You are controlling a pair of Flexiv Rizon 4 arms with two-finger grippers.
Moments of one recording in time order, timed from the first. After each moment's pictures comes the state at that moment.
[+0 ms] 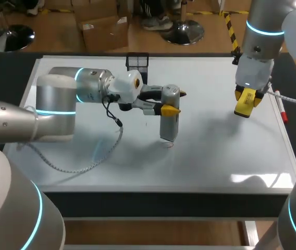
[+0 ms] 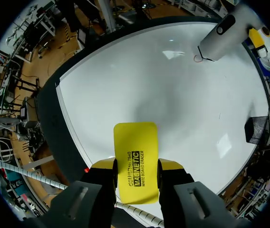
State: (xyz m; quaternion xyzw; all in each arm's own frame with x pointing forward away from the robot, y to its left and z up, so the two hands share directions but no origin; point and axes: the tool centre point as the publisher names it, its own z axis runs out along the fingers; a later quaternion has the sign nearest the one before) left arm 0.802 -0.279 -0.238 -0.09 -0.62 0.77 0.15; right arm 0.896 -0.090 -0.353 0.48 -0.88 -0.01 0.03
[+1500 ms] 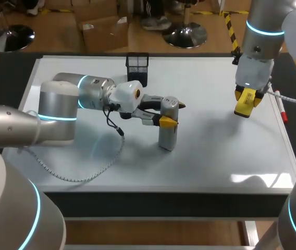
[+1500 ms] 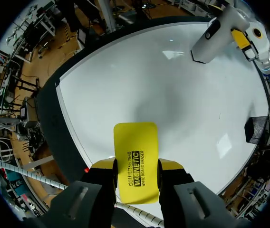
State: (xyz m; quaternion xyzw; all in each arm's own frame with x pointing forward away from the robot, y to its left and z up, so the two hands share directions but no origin) left arm 0.791 -0.277 -0.271 -0.11 -0.62 0.76 0.16; right arm 0.896 -0.090 -0.353 0.48 -0.88 -0.01 0.03
